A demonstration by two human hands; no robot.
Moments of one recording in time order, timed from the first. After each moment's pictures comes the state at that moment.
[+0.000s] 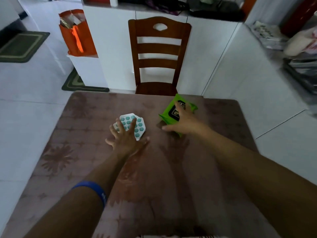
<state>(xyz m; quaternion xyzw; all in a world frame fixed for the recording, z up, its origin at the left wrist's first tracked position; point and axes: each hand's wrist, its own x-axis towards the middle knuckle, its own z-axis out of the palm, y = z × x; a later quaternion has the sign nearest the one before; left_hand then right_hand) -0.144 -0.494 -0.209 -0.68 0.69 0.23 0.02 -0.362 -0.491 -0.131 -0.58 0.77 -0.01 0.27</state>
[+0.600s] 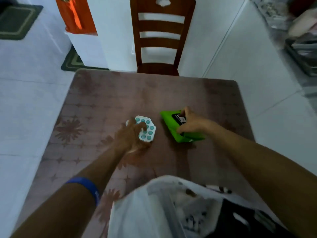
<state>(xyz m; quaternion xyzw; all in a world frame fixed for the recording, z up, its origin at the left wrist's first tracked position) -0.111 -0.428 -0.189 -0.58 0.77 0.26 0.02 -0.364 -0.423 -0.138 -0.54 0.75 0.01 0.38</state>
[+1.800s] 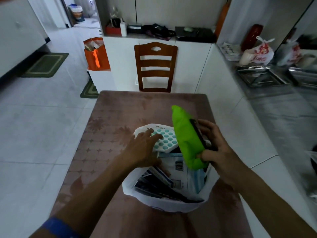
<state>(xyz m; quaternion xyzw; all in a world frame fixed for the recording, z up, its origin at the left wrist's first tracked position) -0.116 -0.156 0.045 -0.46 0.87 0.18 0.04 -0.335 -0.054 0.085 -0.42 0.50 -0.52 0.55</state>
